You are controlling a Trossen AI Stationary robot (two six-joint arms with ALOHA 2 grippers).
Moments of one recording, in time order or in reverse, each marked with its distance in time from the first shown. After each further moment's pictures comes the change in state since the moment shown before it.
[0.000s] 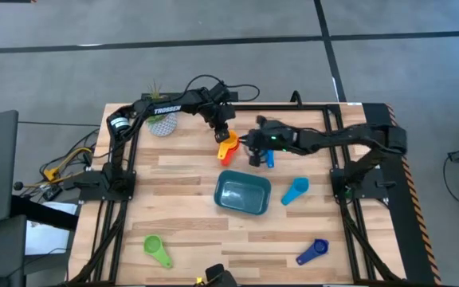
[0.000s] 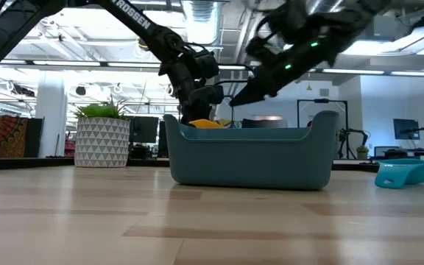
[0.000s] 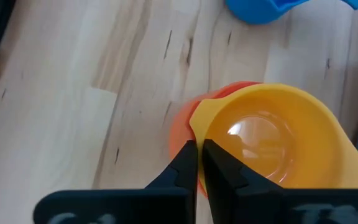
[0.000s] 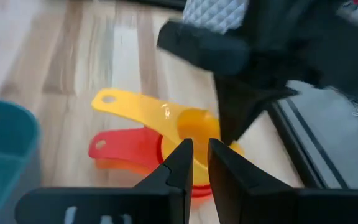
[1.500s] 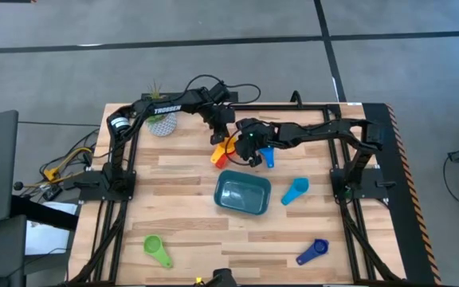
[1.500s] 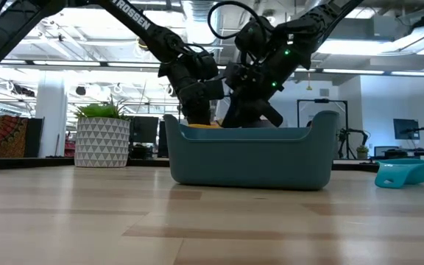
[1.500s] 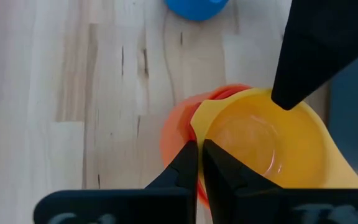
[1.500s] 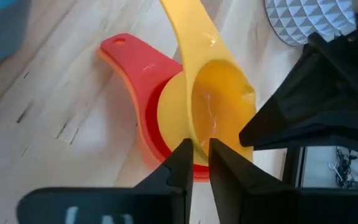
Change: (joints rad) left arm -0.002 0.002 0.000 -0.014 0.129 0.228; right arm -0.024 0.203 0.252 -0.337 -0.033 -0.574
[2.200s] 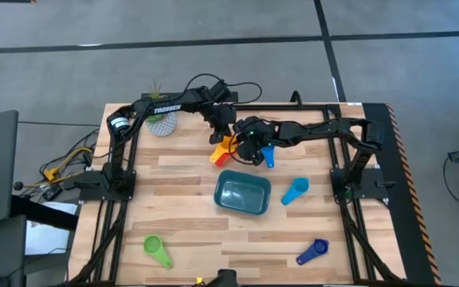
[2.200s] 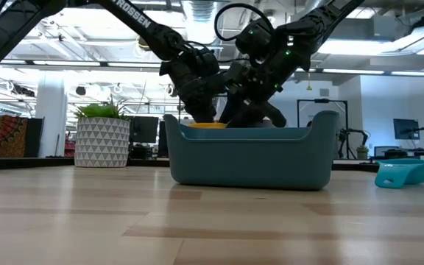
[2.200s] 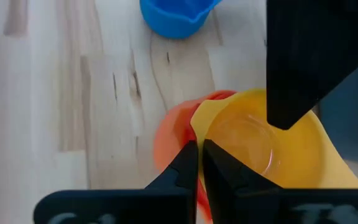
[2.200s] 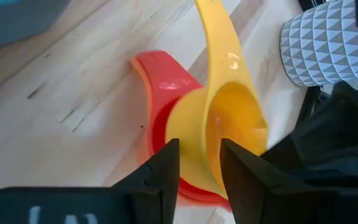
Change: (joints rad) left arm -0.001 0.000 0.021 0.007 0.033 0.119; right arm -0.018 0.000 0.000 0.004 -0.102 -0.229
